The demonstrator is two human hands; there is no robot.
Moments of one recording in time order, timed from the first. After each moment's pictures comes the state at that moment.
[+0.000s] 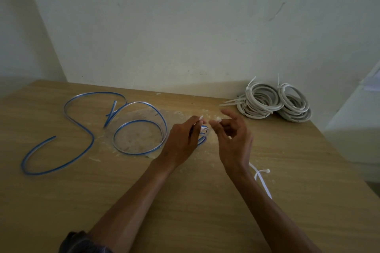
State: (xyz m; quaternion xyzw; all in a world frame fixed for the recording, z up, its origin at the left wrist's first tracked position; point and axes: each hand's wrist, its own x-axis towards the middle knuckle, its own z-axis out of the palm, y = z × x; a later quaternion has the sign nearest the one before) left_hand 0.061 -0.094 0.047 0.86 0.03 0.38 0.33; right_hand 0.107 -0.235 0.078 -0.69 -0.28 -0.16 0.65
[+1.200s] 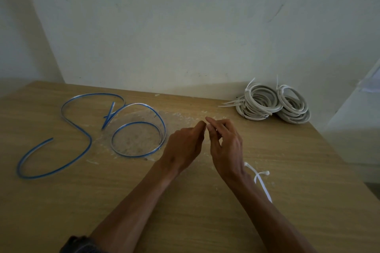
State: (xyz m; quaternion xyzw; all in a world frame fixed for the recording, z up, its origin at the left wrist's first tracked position) left_hand 0.059 -0.103 0.046 0.93 0.01 0.32 0.17; right_hand 0.114 -0.232 0.059 -0.76 -0.40 -0.23 0.47
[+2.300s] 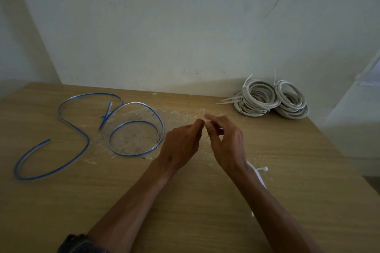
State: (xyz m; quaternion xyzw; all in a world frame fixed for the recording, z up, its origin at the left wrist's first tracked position) left_hand 0.061 -0.099 0.043 0.91 -0.02 0.38 0.14; right_hand 0.117 -0.240 0.073 -0.76 -0.39 -0.17 0.50
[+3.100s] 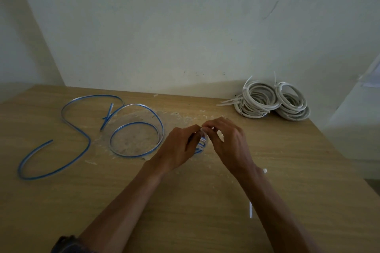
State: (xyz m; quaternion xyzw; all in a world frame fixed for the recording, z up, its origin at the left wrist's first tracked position) left_hand 0.050 -0.100 0.055 0.90 -0.03 0.30 0.32; right_hand 0.131 -0.253 0.077 -0.76 -0.47 -0.20 0.40
